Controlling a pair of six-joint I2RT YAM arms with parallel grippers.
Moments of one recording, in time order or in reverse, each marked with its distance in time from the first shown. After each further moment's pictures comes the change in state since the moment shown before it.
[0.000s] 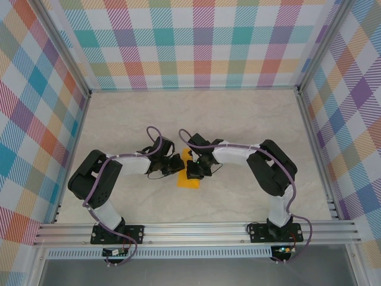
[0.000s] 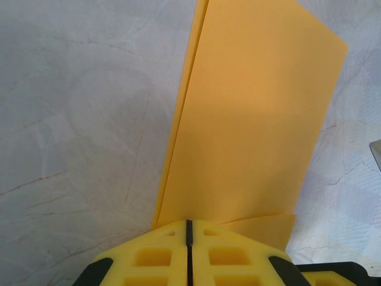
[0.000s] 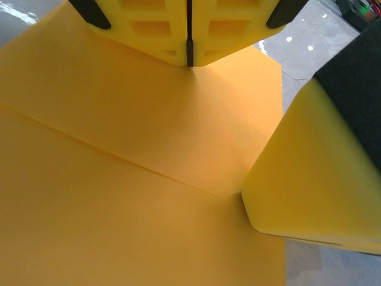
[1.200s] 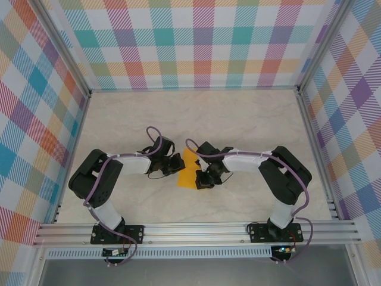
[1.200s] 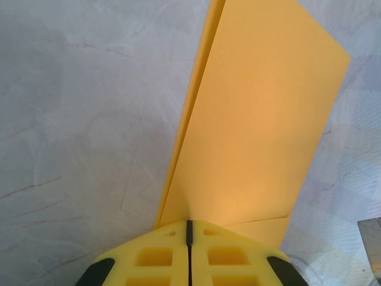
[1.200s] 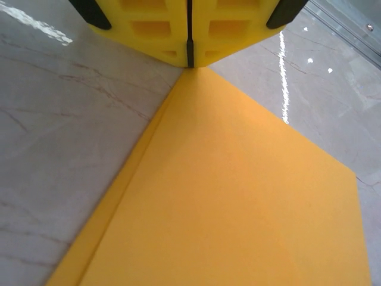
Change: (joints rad) left arm 0.001 0.013 0.000 0.017 0.005 -0.026; right arm 0.000 -0.157 -0.214 -0.003 -0.026 -0.109
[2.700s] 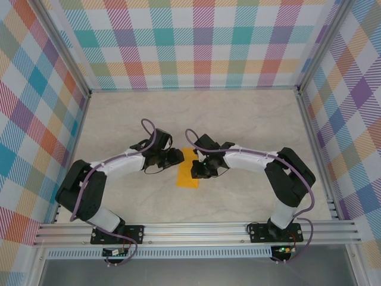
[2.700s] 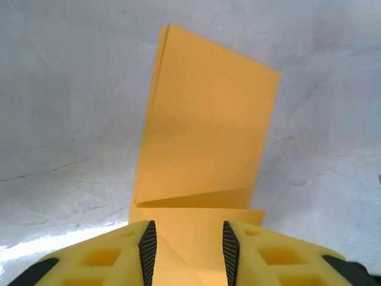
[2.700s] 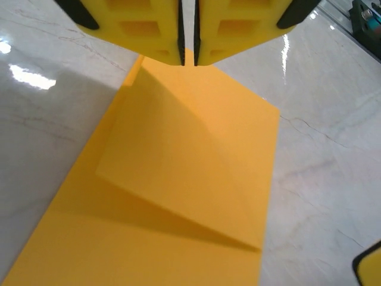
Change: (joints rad) left arm 0.000 -0.185 0.097 -0.259 -0.112 0.061; right arm -0.002 -0.041 0.084 0.050 0.111 0.068
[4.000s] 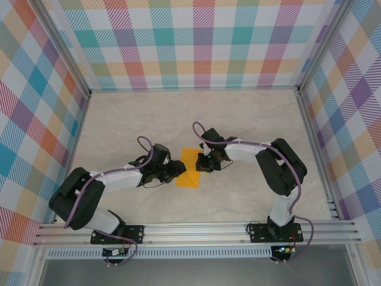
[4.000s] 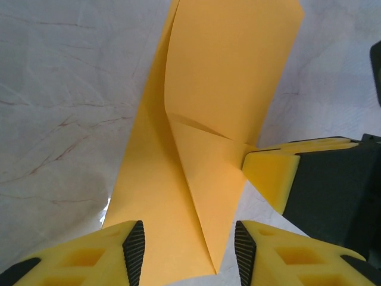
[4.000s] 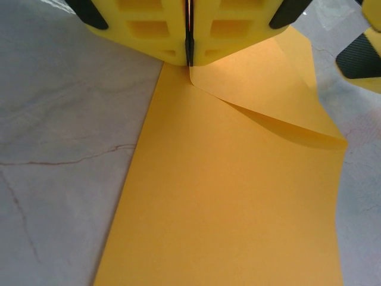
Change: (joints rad) left arm -0.082 -0.060 -0.253 0.265 0.063 -0.269; right arm -0.145 0.133 0.017 0.080 -0.087 -0.018
